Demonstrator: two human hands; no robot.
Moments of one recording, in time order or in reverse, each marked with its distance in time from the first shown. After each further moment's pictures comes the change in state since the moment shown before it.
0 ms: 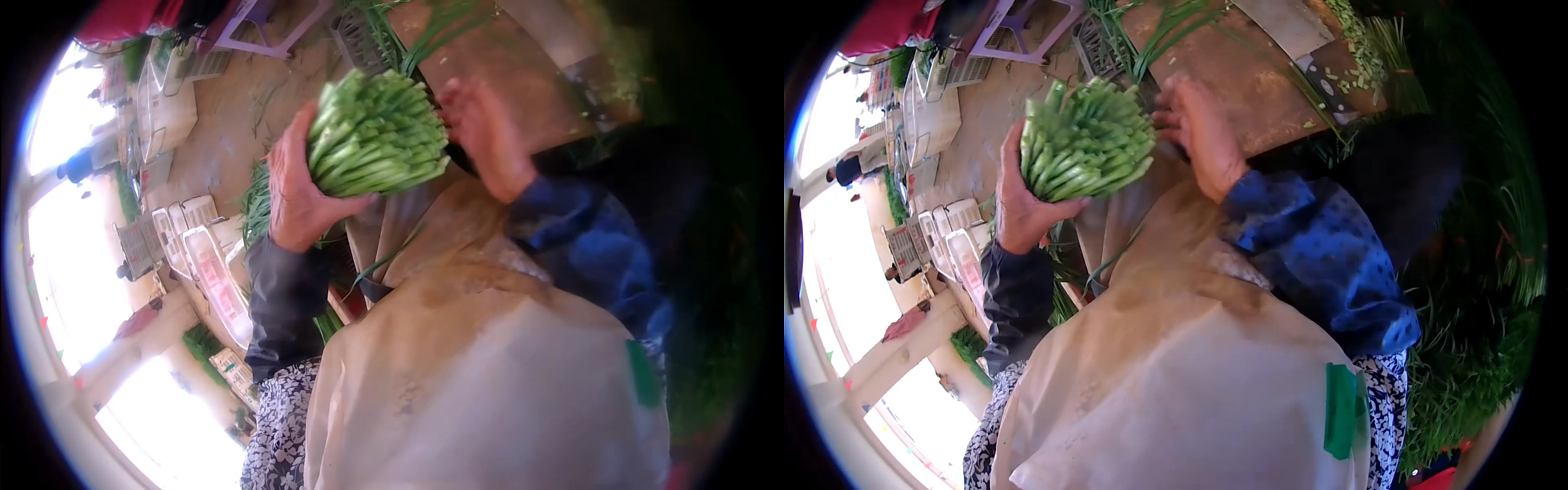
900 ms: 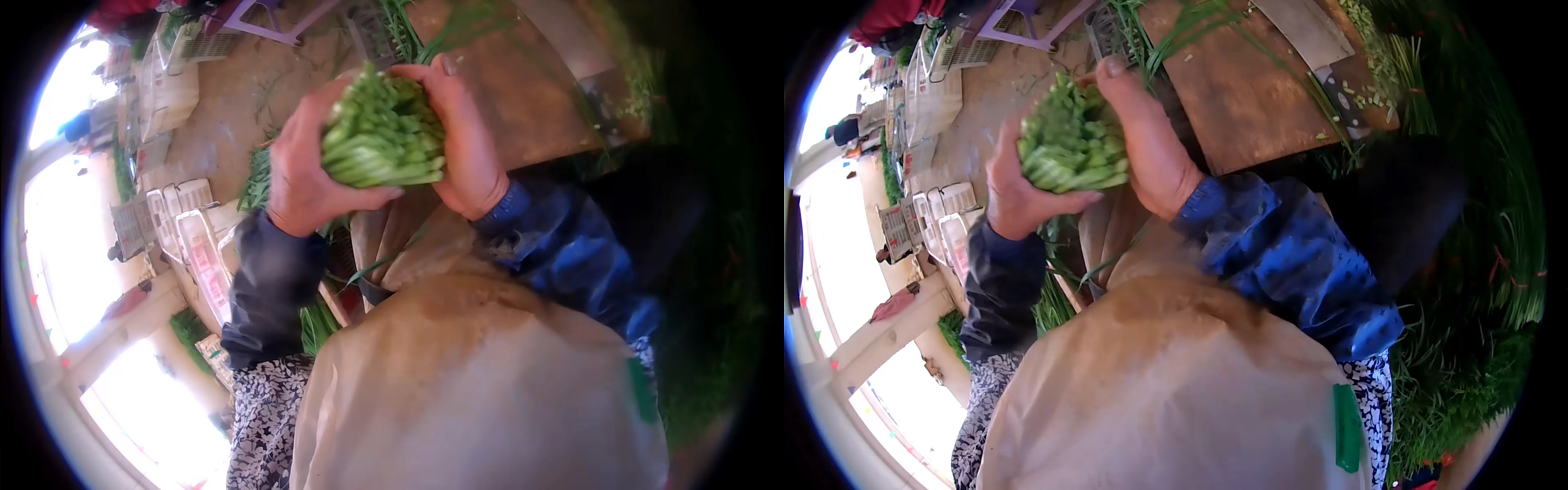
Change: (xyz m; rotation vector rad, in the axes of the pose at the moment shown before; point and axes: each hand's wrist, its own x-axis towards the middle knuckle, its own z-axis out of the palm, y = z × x) left_hand 0.016 0.003 -0.007 -0.274 -0.015 0.069; right_hand -0.017 -0.026 0.078 0.272 -0.211 0.058
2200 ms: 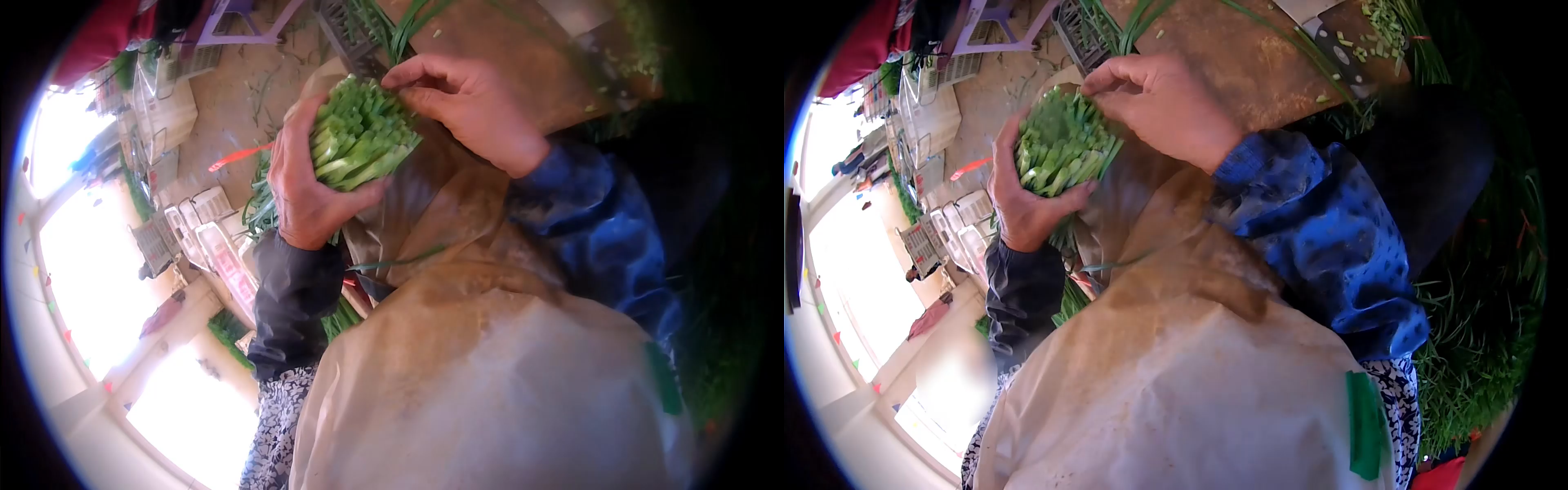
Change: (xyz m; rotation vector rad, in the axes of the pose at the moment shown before) left_hand -0.002 -0.008 0.028 0.203 0.011 -0.074; right_hand 0.017 -0.016 -0.072 -0.595 -0.120 -0.087
